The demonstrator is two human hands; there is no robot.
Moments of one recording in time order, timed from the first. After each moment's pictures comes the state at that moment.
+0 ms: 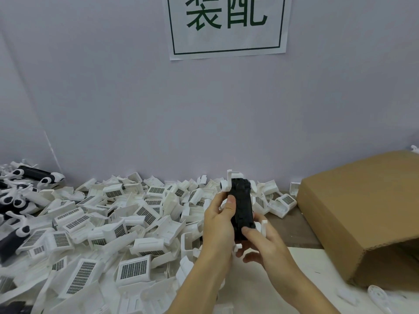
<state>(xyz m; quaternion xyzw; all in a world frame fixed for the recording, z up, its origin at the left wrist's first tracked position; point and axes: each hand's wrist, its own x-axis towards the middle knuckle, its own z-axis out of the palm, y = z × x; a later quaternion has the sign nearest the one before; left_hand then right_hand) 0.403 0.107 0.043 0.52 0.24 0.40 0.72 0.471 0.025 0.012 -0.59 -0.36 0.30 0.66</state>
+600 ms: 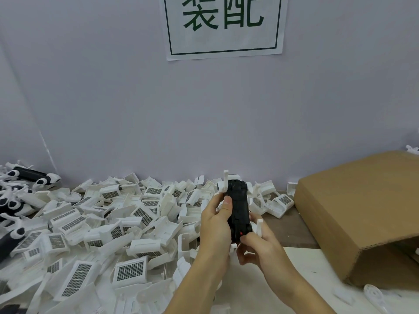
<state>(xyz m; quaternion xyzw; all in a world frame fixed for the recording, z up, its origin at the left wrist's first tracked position) 0.405 0.109 0.042 0.51 0.23 0.40 0.72 0.472 0.025 0.009 -0.57 -0.37 0.32 0.66</state>
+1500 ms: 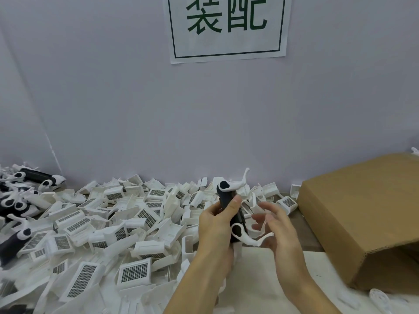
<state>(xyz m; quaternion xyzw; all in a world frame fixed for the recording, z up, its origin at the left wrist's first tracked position) 0.405 0.115 0.046 0.41 0.25 0.37 0.79 0.480 0.027 0.011 -0.55 -0.31 0.16 0.76</state>
